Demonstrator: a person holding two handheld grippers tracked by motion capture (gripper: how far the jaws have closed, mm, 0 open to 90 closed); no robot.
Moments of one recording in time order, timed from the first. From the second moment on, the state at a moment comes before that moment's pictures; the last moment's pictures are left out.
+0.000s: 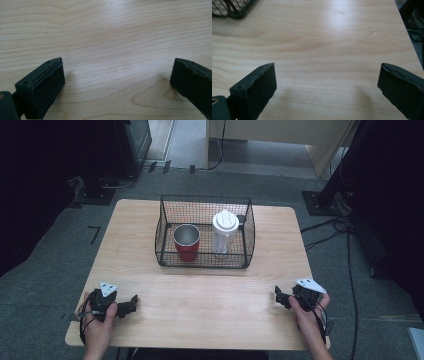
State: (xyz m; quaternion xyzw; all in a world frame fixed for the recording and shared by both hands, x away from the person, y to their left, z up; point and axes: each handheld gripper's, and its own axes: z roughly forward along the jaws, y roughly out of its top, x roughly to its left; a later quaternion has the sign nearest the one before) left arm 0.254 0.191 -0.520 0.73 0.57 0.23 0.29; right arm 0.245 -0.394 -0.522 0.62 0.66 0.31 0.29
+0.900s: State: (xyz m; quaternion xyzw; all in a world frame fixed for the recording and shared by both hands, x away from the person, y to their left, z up) left arm 0.254 0.190 -0.520 0.73 0.57 0.23 0.29; right arm 0.235 -0.410 -0.527 0.63 0.68 0.29 0.25
